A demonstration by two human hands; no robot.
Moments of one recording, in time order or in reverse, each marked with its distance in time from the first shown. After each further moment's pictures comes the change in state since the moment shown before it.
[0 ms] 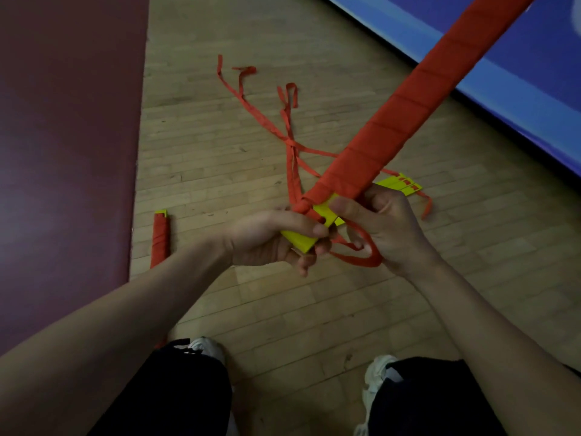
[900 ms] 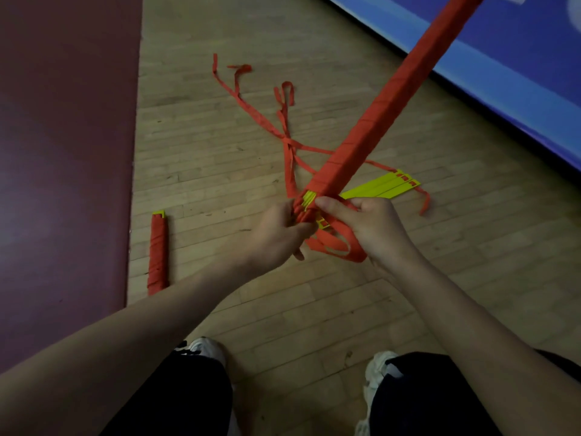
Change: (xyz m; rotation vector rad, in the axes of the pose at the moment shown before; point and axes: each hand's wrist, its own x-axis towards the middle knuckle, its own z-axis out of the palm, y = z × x) left_hand 0.023 -0.028 0.007 0.620 0.758 0.160; right_hand 0.015 0.035 0.001 -0.288 0.207 0.174
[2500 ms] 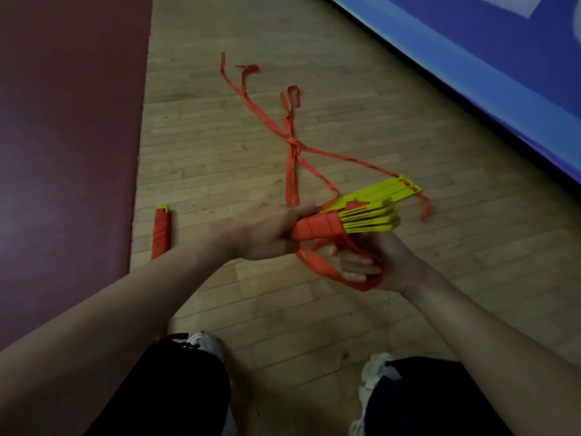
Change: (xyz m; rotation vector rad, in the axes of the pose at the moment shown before) left_hand 0.005 -0.005 -0.041 0.844 -0.298 0.445; right_hand -0.003 0.029 -0.022 0.723 -1.029 0.444
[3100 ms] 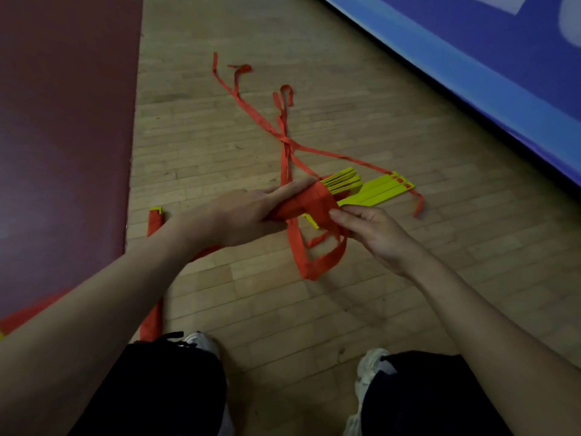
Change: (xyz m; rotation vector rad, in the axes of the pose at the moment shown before) left_hand -0.006 -0.005 -0.020 0.031 -0.047 -0.089; right_hand -0.001 -0.007 -0.006 -0.524 0.620 -0.376
